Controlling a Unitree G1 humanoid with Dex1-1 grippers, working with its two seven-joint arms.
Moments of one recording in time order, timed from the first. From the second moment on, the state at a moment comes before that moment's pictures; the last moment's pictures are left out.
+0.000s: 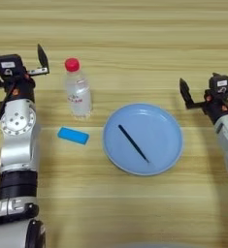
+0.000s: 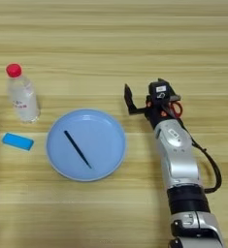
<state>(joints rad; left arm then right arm) -0.34 0.18 0.24 0.21 -0.02 -0.13 0.11 -0.29 -0.17 -0.08 0.24 0.11 -0.03 0.20</state>
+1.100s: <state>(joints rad) -0.34 0.20 0.19 0.35 0.04 -0.08 0.14 -0.19 -0.17 0.01 0.03 0.11 0.08 0.29</state>
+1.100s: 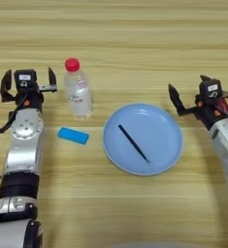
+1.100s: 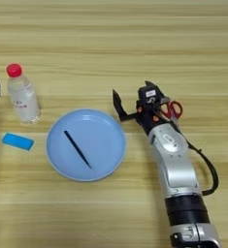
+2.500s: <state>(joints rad) -0.33 0.18 0.19 0.31 0.01 -0.01 0.13 -0.04 -0.16 0.35 -0.26 0.15 0.62 0.38</state>
